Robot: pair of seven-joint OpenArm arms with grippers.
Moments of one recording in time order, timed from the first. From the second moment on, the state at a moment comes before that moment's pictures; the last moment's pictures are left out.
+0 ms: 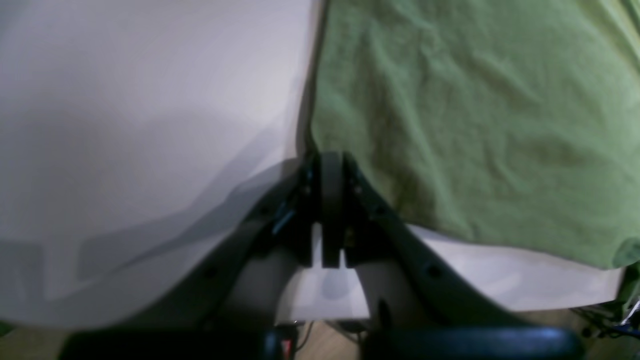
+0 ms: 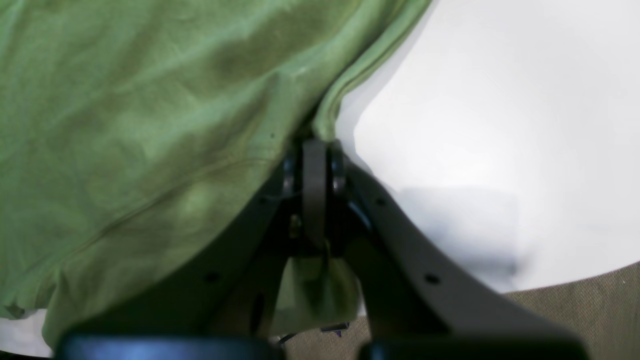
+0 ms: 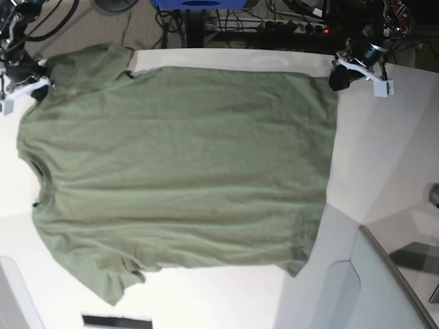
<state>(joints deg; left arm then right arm) 22.3 -10.7 -33.3 66.8 -32.3 -37.0 27.1 -13.1 4.2 46.3 72.1 14.2 32.9 -37.4</state>
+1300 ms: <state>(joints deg) 24.9 -7.9 -41.6 88.1 -28.4 -35.1 44.1 -14.4 3.3 50.0 86.2 13.7 32.7 -46.7</state>
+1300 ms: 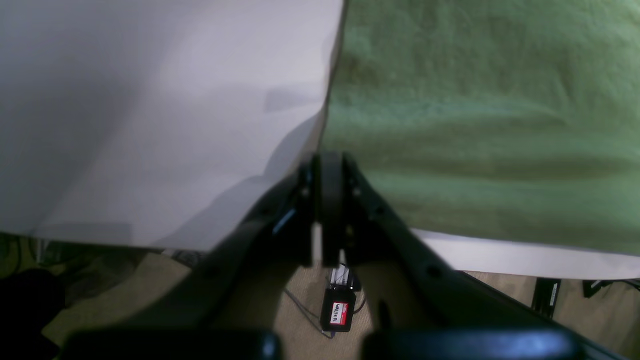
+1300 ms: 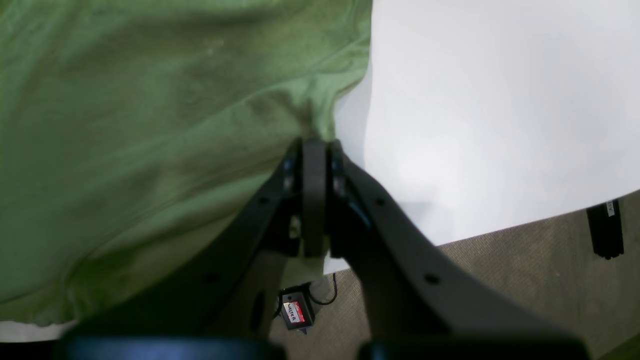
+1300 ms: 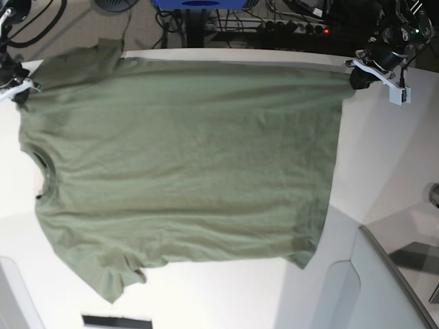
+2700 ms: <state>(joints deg) 1.3 -7.0 -34.5 73.9 -16.8 -34.2 41.0 6.5 15.3 35.1 59.3 13.5 22.1 -45.5</state>
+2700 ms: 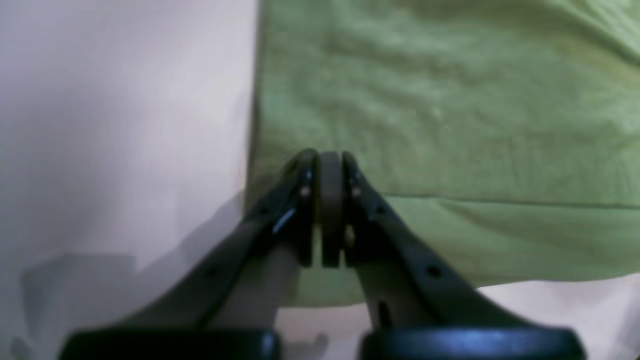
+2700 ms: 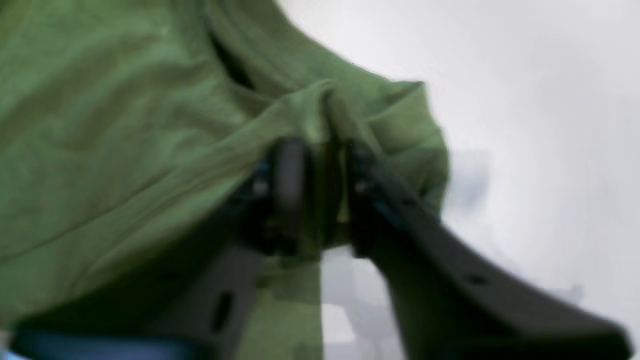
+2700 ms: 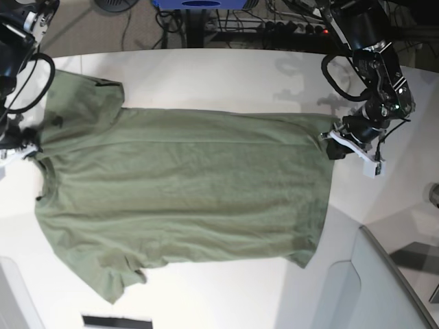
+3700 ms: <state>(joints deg) 13.5 -10.1 -48.3 84.2 -17.3 -41.3 41.0 -15.5 3.3 41.4 80.5 14.2 22.7 -49.6</state>
